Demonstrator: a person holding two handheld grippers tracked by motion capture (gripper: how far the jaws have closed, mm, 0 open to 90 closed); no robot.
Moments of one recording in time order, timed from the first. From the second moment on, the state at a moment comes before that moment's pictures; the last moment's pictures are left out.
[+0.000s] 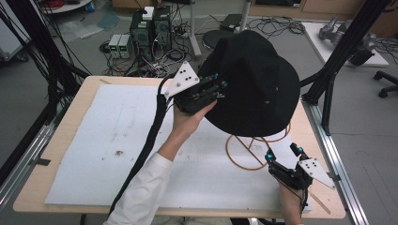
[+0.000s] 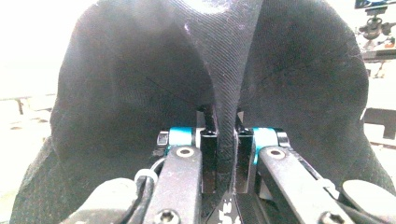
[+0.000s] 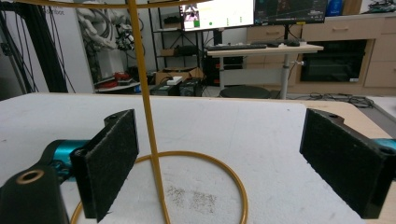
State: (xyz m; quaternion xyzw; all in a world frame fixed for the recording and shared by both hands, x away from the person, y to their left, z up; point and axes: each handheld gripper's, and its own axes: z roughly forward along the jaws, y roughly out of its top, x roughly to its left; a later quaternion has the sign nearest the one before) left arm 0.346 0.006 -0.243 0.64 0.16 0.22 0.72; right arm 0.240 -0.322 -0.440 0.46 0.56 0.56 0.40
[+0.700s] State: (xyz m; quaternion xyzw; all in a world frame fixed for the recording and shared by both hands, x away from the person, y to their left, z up) left arm 0.348 -0.053 -0.251 0.68 0.17 0.18 0.69; right arm 0.237 -0.323 -0.440 0.46 0.56 0.57 0.39
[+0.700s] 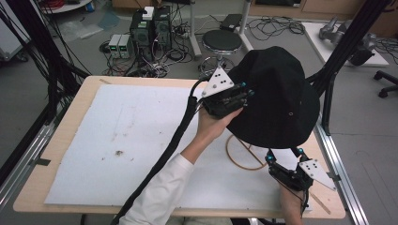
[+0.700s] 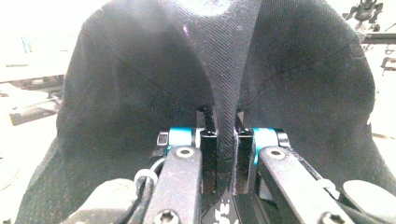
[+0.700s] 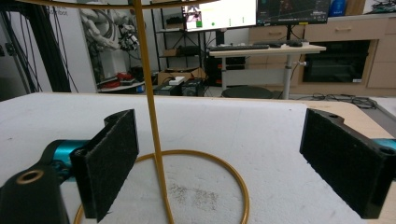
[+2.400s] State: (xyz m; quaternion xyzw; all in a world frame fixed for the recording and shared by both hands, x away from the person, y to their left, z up) left arm 0.343 -0.021 -0.282 0.65 0.21 0.17 0.71; right arm 0.235 -0.326 -0.441 0.47 0.55 0.57 0.39
